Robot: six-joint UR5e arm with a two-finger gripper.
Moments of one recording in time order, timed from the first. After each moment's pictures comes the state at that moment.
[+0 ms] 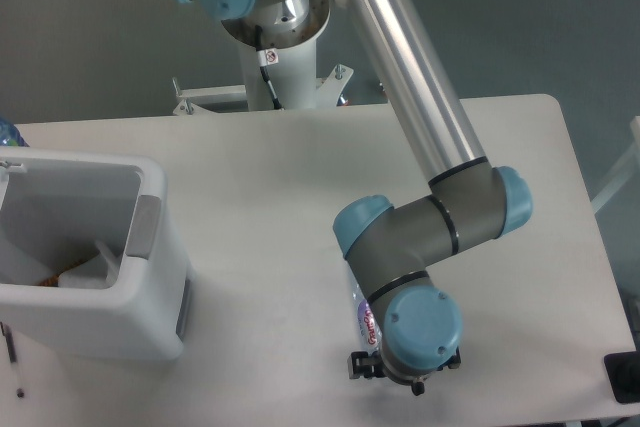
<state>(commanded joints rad) 2.36 -2.46 -0.97 -1.30 1.69 0.32</state>
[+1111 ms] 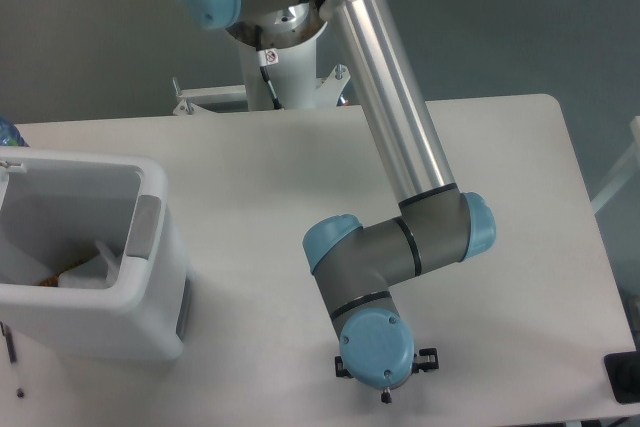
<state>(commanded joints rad) 2.33 -2.48 -1.00 -1.30 1.78 0.28</state>
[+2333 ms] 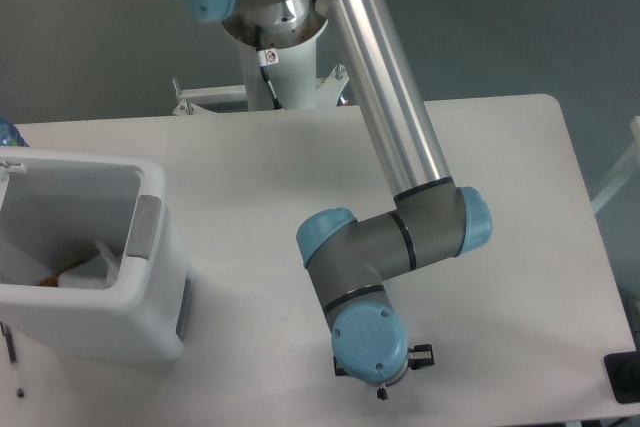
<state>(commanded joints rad) 2.33 -2.41 -1.00 -1.31 1.70 0.27</state>
